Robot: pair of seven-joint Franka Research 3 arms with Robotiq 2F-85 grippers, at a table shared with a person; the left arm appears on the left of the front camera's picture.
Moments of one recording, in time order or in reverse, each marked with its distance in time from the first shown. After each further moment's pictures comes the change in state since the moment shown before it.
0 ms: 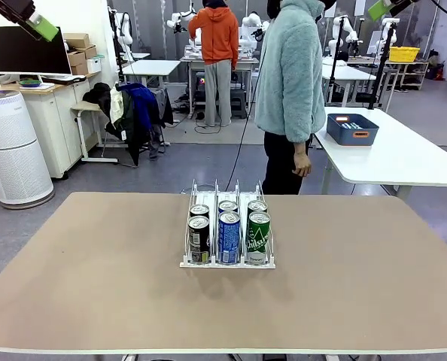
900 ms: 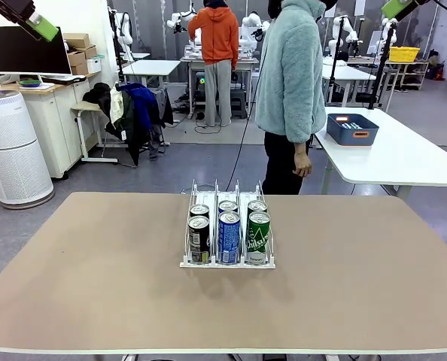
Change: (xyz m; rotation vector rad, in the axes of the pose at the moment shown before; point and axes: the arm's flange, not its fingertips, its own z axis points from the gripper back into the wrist) left arm 0.000 0.000 0.000 0.000 0.000 0.000; right arm -0.003 0.010 0.019 0.168 0.097 0.031
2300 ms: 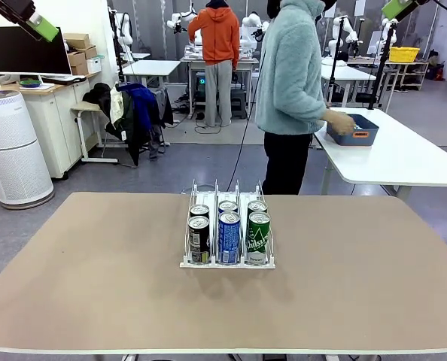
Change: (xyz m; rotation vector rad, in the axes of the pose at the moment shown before) left arm 0.000 0.000 0.000 0.000 0.000 0.000; right arm 0.000 0.000 0.000 -0.001 0.004 -0.002
